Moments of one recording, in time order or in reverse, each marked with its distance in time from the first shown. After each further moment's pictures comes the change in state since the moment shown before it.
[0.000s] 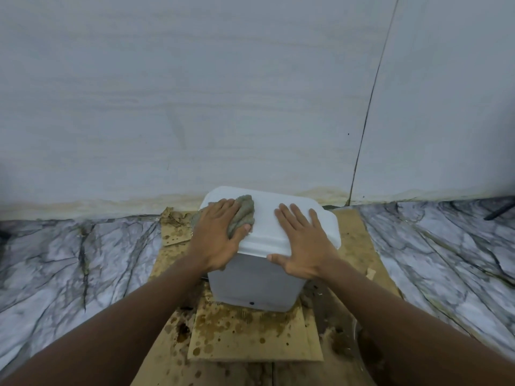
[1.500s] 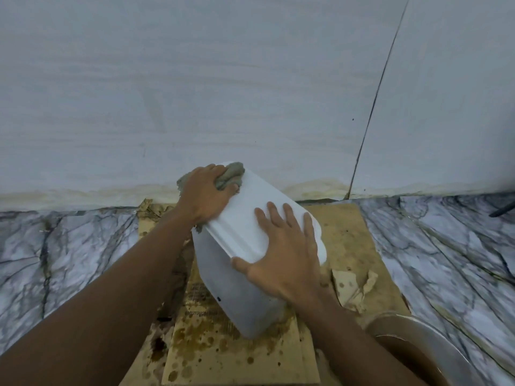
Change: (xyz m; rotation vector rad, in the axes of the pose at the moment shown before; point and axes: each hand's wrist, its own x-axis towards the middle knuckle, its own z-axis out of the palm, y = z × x) left_hand 0.128 -0.038 0.028 -0.093 0.019 -0.062; right_hand 0.026 -0.035 -0.002 0.225 0.104 0.237
